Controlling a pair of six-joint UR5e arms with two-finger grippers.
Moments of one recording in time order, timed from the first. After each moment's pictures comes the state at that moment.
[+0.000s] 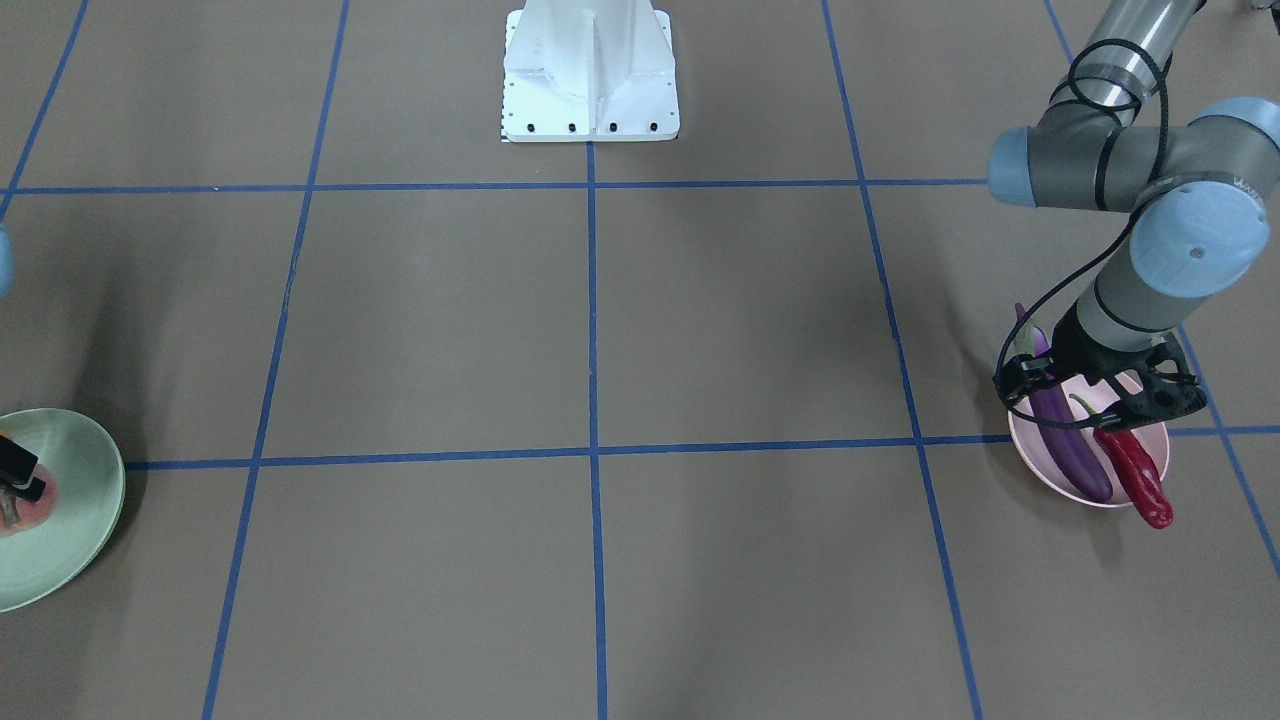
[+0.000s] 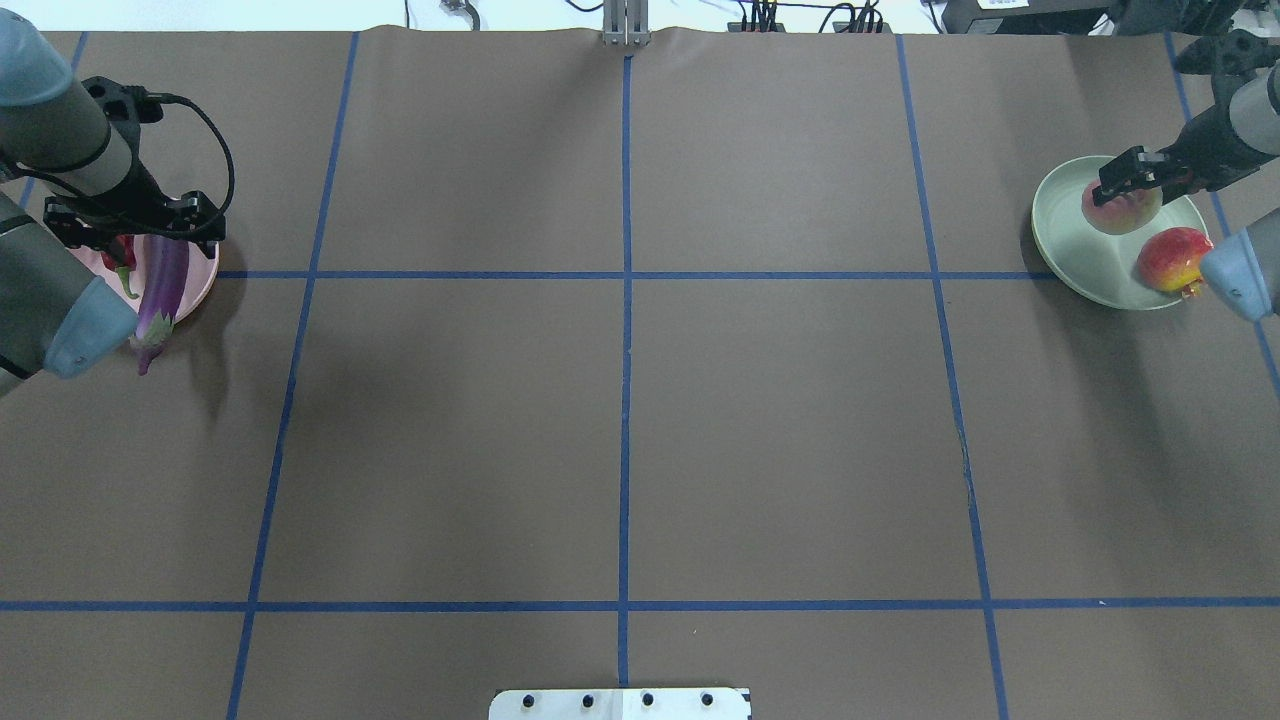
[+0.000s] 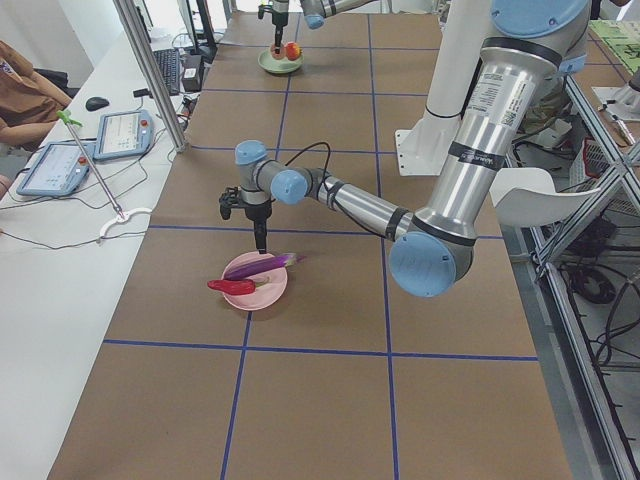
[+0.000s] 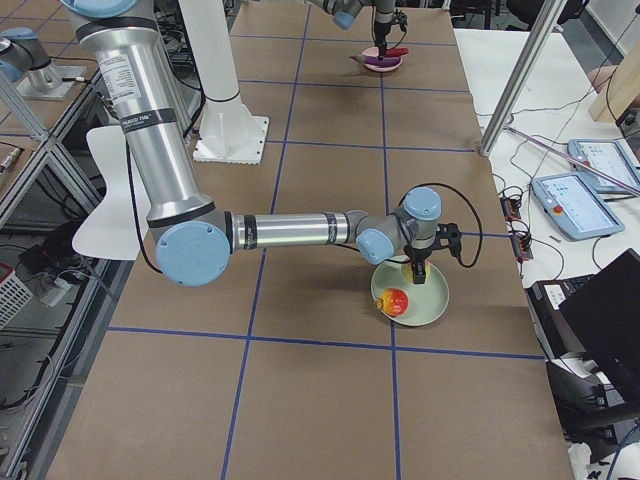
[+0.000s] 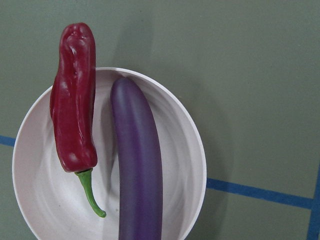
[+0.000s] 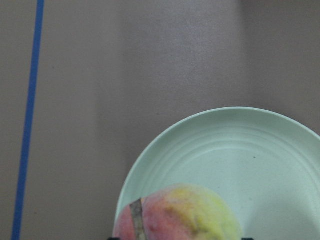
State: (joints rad) left arm -1.01 -1.91 -1.59 -1.60 -2.06 -0.84; right arm 1.22 -1.27 1.27 -1.04 2.24 0.55
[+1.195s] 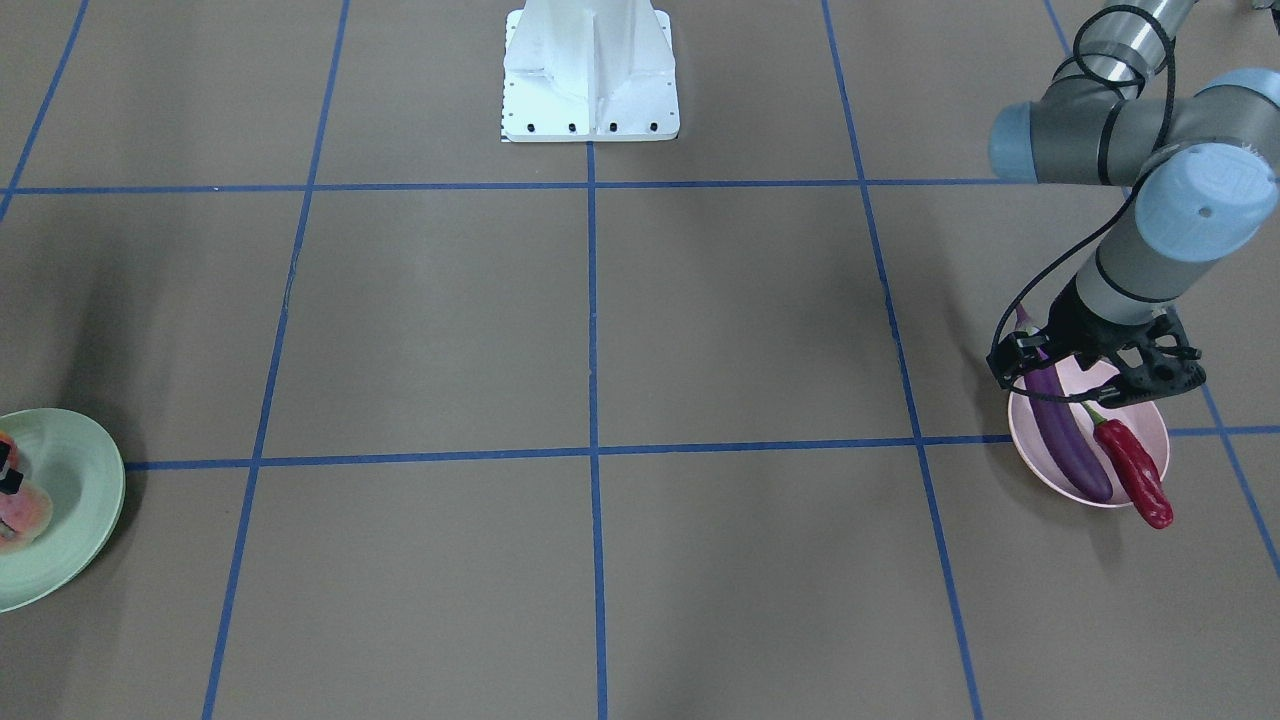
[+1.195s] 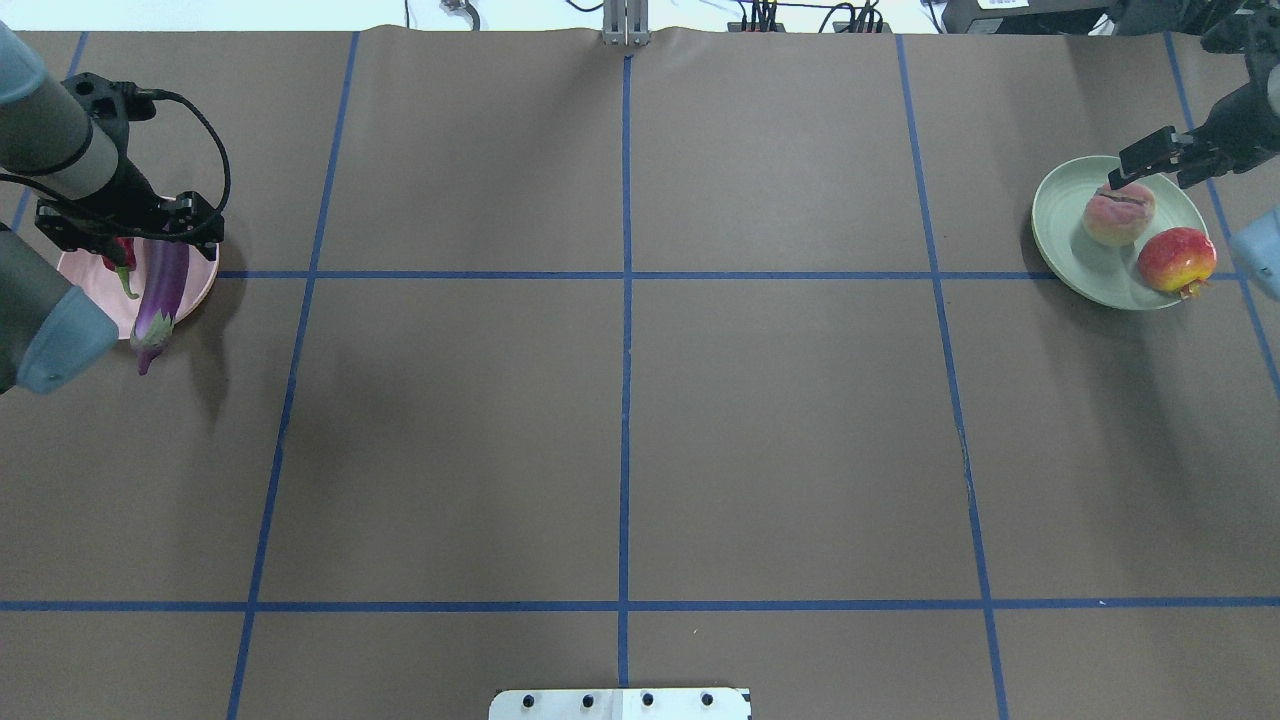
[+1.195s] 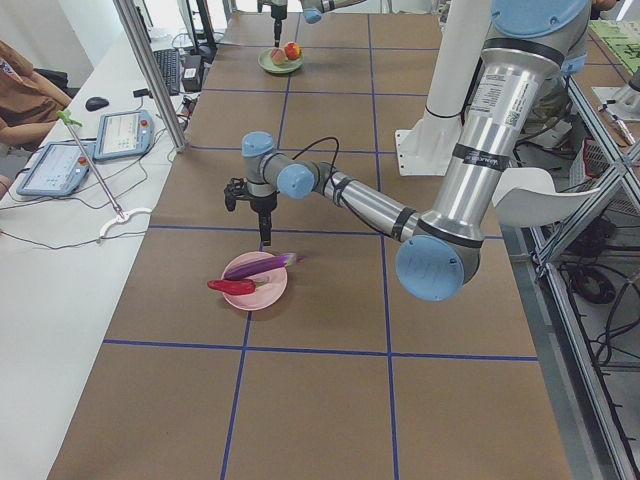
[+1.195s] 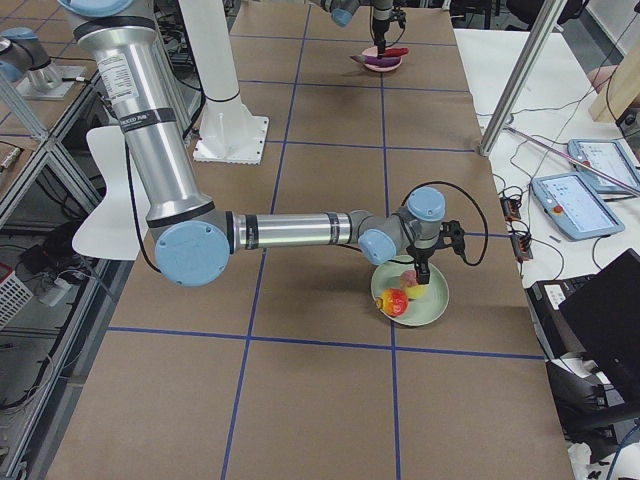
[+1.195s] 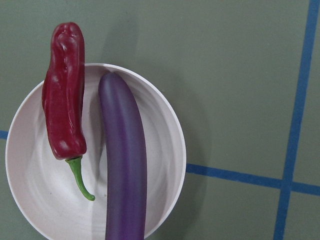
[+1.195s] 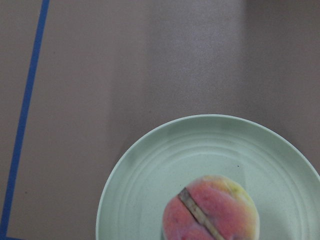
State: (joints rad) left arm -1.01 -1.84 -1.72 -1.60 -2.11 -0.82; right arm 1.30 -1.28 1.31 -1.04 2.34 0.52
